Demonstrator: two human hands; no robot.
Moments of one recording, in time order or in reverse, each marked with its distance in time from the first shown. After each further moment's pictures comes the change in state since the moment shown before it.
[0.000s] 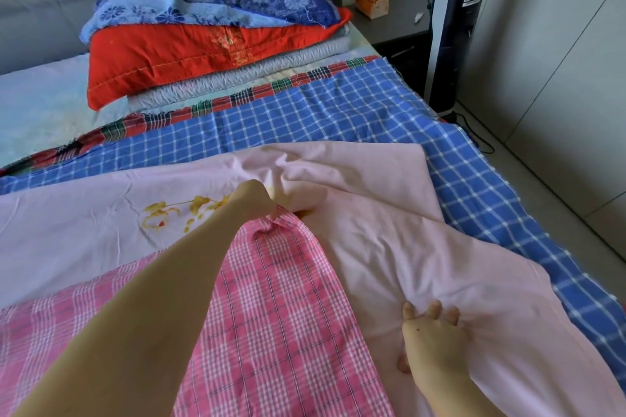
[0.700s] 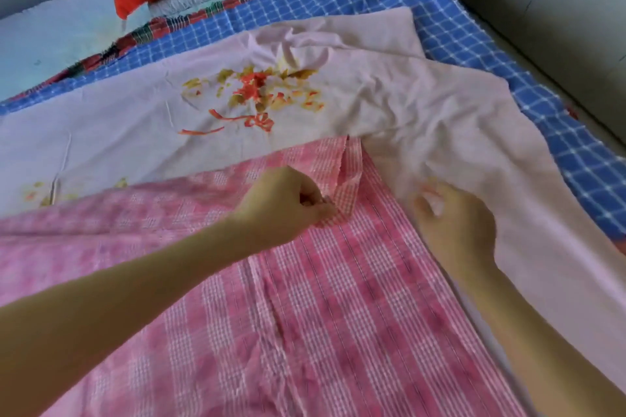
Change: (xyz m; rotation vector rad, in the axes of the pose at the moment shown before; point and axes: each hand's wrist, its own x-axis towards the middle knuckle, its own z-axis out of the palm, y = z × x) left_hand -0.378 -0.029 0.072 -0.145 -0.014 0.389; right_hand -0.218 0.046 0.006 0.956 0.412 -0.029
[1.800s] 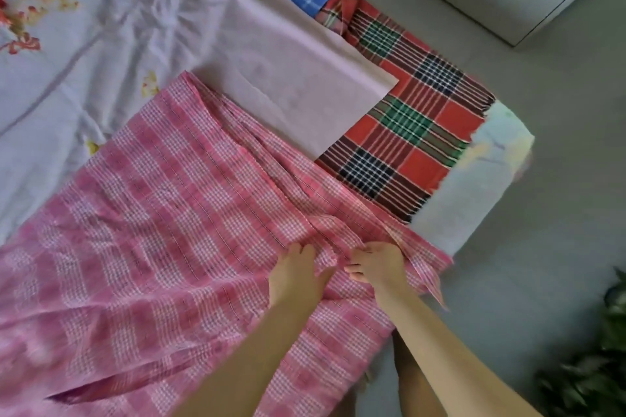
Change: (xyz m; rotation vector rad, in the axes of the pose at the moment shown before) left_hand -0.305 0.081 0.310 0.423 -0.417 0.088; right_hand -0.387 0.160 -0.098 0.717 -0.140 1.207
